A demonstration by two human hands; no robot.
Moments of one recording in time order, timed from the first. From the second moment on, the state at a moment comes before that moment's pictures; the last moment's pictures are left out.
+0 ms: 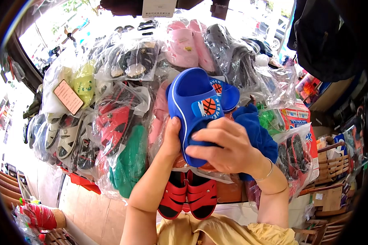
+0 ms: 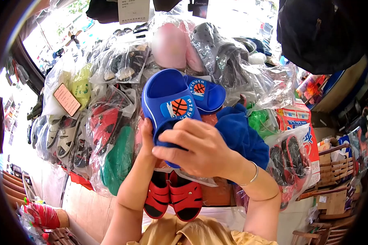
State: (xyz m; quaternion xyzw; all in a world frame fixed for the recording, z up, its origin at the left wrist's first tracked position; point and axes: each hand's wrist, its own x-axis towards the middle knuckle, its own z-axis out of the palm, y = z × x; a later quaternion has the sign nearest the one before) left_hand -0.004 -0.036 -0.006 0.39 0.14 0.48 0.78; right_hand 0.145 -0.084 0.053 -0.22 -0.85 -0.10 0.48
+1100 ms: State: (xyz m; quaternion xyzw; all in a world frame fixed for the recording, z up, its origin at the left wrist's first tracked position) left_hand -0.006 -0.028 -0.011 0.44 0.10 0.47 0.76; right_hand 0.154 -0.077 0.053 -0.25 -0.83 -0.08 0.49
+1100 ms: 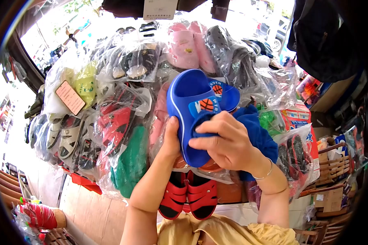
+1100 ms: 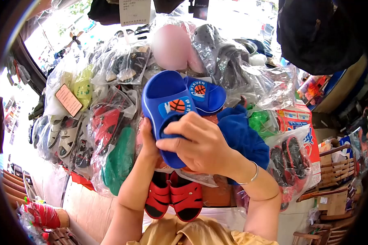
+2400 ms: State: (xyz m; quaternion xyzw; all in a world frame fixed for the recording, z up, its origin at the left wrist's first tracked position) left_hand -0.003 -0.016 -0.024 0.45 0.05 0.50 0.74; right_hand 0.167 -0.069 0.059 -0.34 -0.77 -0.11 0.53
